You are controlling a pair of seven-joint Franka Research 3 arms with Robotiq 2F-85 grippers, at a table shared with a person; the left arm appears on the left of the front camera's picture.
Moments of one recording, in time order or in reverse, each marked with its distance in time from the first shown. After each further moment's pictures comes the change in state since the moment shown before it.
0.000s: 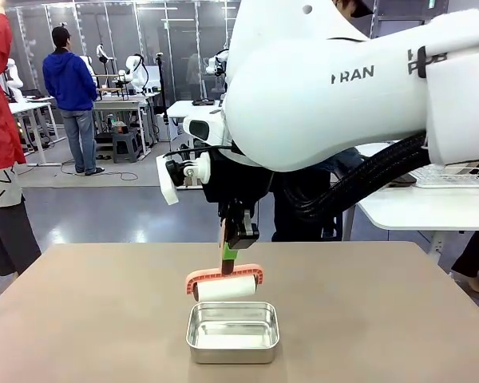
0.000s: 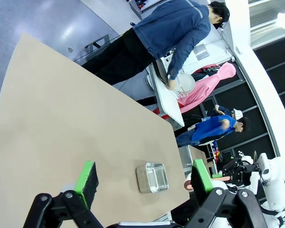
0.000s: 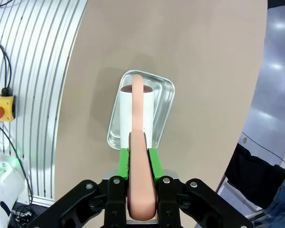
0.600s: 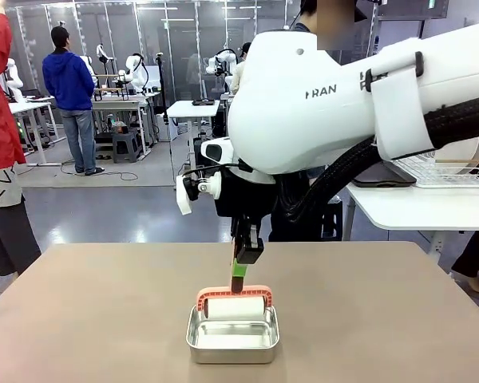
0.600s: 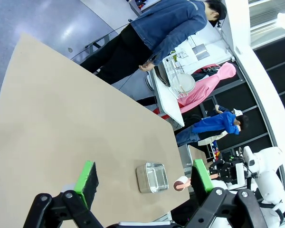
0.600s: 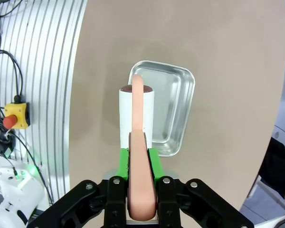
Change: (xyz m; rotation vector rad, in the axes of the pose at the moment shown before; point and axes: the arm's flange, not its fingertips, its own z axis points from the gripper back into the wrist) left arm 0.000 0.000 0.000 0.000 0.000 0.000; right arm -0.028 -0.022 -0.044 0.139 -0.012 -0.134
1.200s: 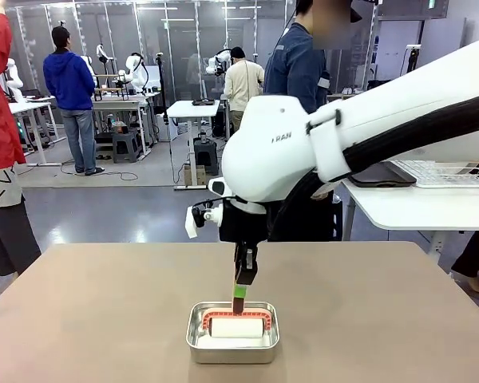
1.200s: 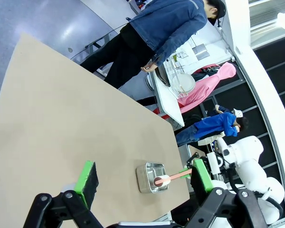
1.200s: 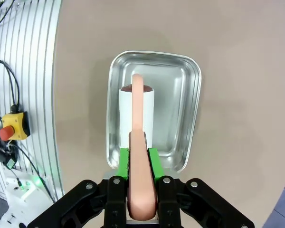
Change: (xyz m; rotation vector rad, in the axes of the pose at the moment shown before) left arm 0.000 0.000 0.000 0.000 0.000 0.000; right arm -0.019 -0.055 -0.083 0.118 0.009 -0.102
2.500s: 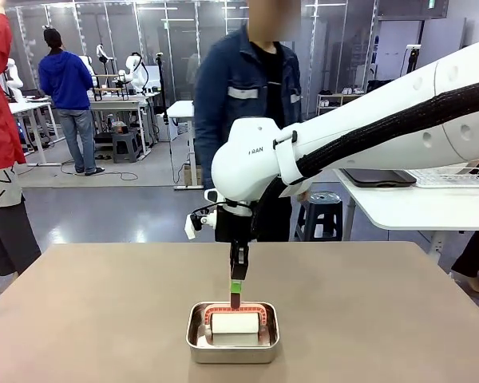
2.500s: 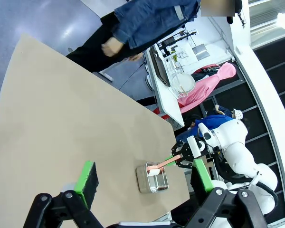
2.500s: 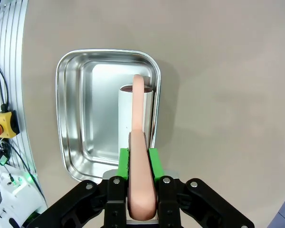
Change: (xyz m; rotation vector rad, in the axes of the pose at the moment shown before) left arm 0.000 0.000 0.000 0.000 0.000 0.000; right arm 0.008 -0.078 -0.037 0.073 0.047 -0.015
